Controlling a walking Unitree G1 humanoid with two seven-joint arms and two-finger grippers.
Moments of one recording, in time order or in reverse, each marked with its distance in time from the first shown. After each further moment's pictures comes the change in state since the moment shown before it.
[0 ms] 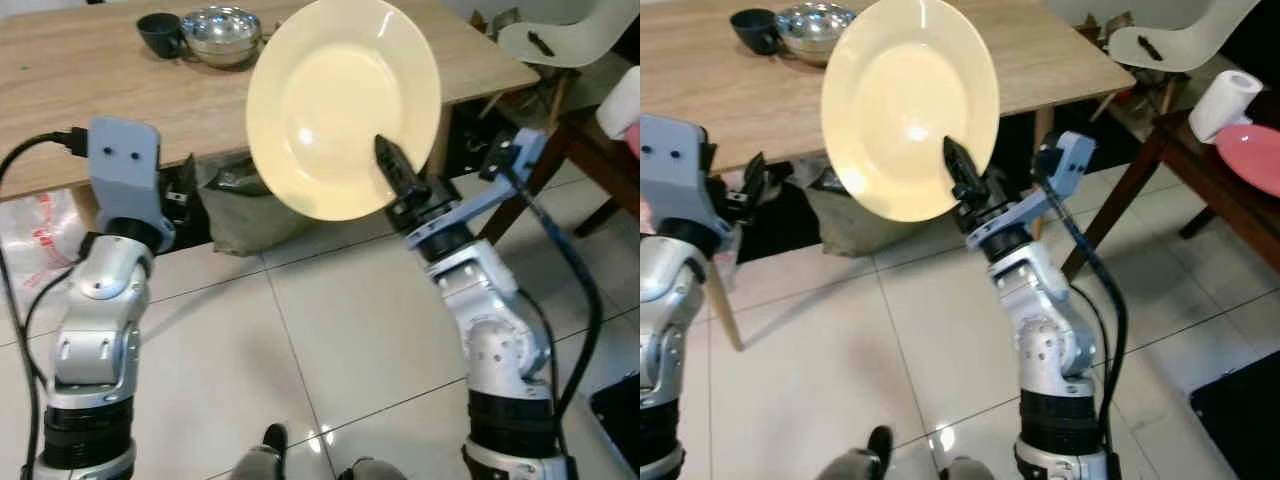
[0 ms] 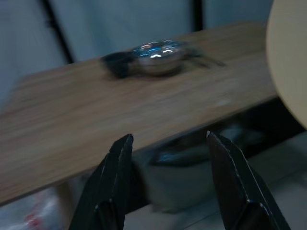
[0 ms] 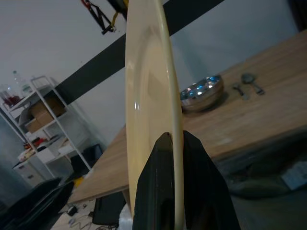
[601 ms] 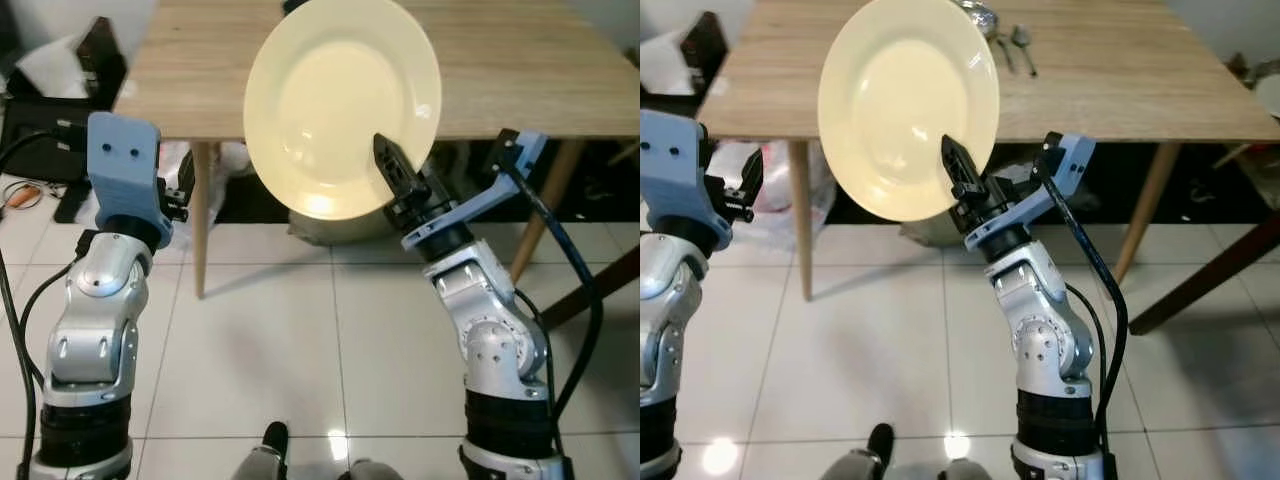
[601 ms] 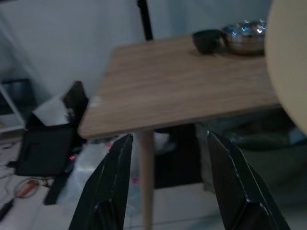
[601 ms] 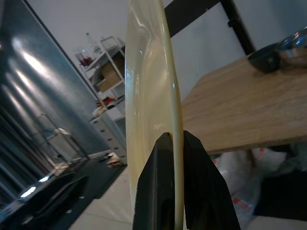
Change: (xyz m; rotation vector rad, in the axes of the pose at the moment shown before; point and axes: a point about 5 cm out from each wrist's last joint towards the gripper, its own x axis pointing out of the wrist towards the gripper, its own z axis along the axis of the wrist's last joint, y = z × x) left arm 0.001 -0.001 -0.001 0.006 0.005 0.009; right arm -0.001 0.001 -0.002 0.023 0.012 0.003
